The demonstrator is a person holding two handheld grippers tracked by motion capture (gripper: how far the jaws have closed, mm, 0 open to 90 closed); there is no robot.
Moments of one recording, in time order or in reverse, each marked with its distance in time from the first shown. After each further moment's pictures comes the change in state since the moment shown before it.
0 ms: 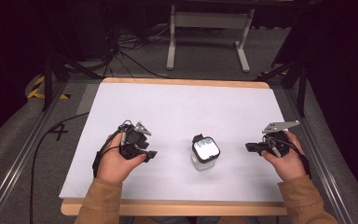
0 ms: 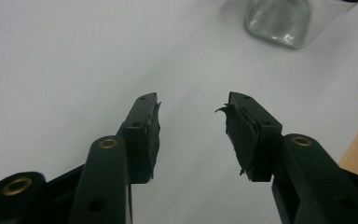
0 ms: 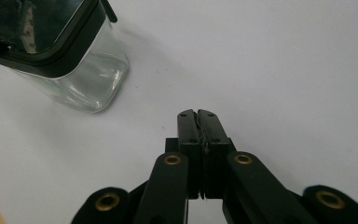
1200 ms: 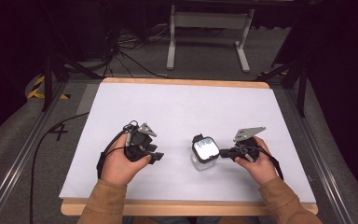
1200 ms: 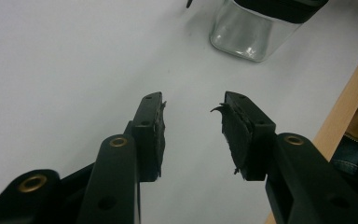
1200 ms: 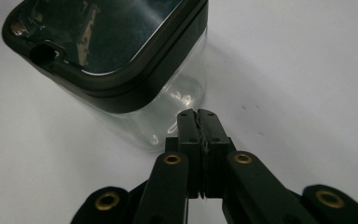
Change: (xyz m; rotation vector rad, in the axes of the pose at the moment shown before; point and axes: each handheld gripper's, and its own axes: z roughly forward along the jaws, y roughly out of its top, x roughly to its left) left arm -0.013 0.005 -0.003 -0.017 -0.059 -0.024; right arm 0.036 0.011 0.071 -0.021 0.182 -0.153
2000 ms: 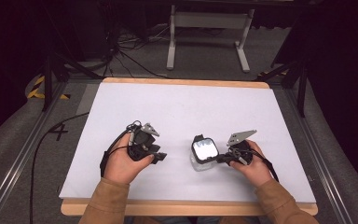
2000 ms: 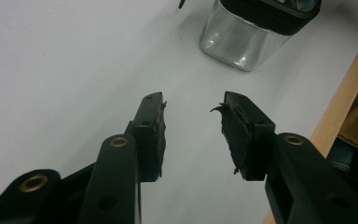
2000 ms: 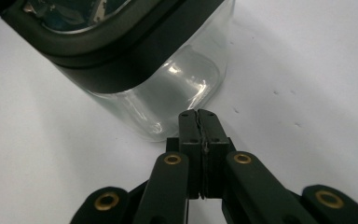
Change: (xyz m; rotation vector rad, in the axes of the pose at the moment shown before) left arm -0.001 0.005 0.007 0.013 -0.038 -0.002; right arm 0.007 -0.005 0.018 0.064 0.034 -0.012
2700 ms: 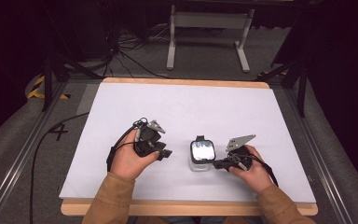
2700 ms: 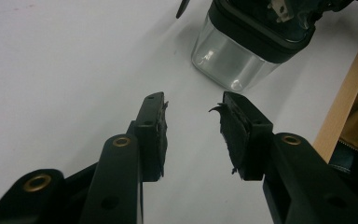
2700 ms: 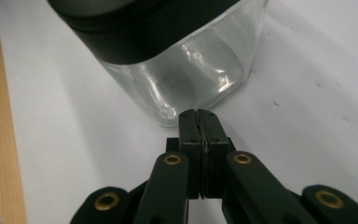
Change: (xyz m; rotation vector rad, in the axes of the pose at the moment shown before) left arm 0.002 0.016 0.012 -0.022 -0.027 0.029; right arm 0.013 -0.007 0.002 -0.006 0.055 -0.003
